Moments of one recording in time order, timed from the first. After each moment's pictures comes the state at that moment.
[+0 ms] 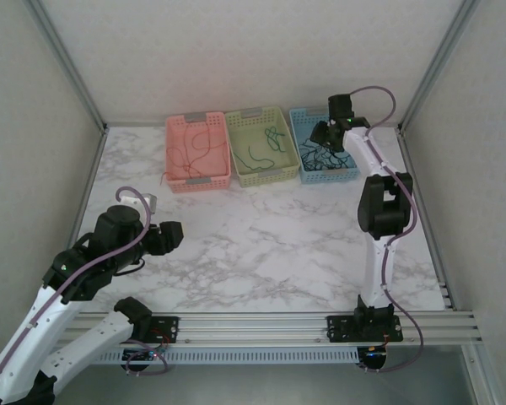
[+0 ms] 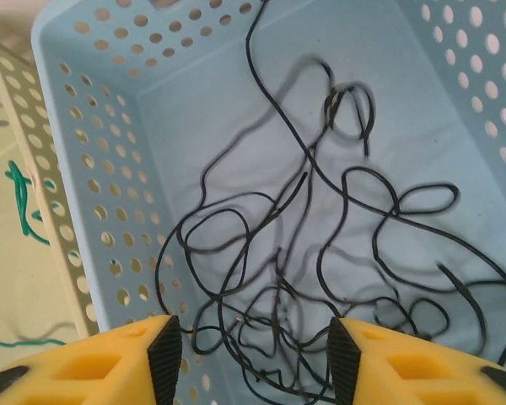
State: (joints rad) left arm -0.59 0.65 0.98 -1.01 -0.10 -0.54; right arm 0.17 2.18 1.98 -0.71 0.00 0.45
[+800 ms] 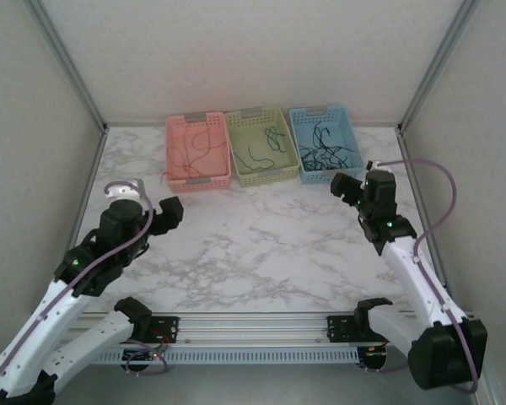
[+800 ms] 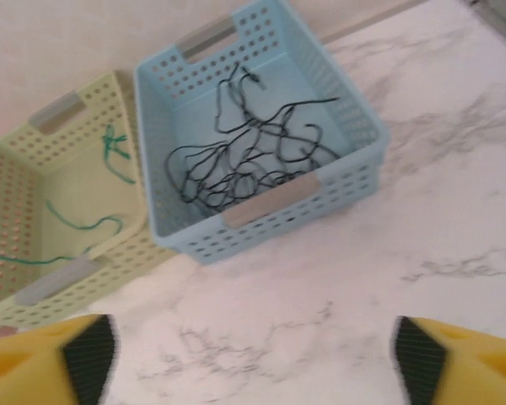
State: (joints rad) left arm -0.58 0.70 0.90 -0.71 -0.41 -0.62; right arm 0.18 0.97 0.73 -0.26 0.13 0.43
